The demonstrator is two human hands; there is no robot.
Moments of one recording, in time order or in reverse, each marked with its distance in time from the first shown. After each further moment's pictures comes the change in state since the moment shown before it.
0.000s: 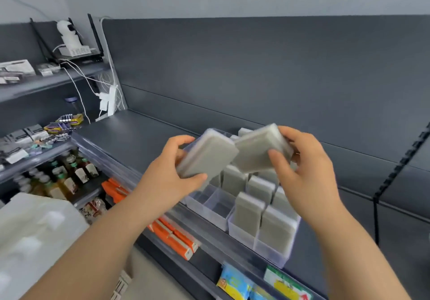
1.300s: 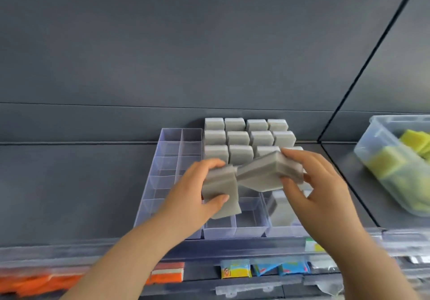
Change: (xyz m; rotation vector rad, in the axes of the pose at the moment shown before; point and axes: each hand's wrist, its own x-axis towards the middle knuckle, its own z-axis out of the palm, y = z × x) left_hand 0.123 -0.120 0.006 -0.186 -0.678 0.424; right_hand -0.018 -0.044 0.126 -0.460 0.309 0.390
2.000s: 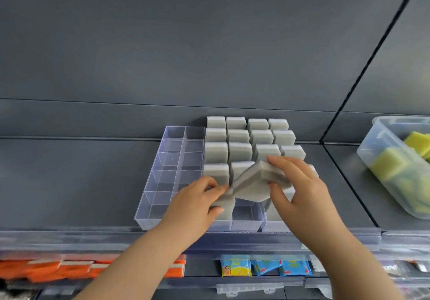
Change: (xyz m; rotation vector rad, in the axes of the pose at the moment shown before) left_hand -0.012 -0.019 0.031 0.522 -0.091 0.088; right_hand -0.010 0.007 0.001 -0.031 -0.126 -0.062
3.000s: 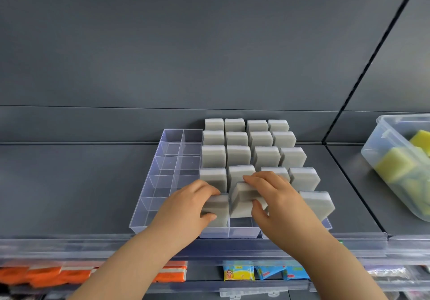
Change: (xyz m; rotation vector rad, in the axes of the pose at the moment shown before) left_hand 0.006 -0.001 -0.012 -0.028 -0.047 -0.063; right_hand 0.007 0.024 0.030 -0.219 -0.160 -0.174
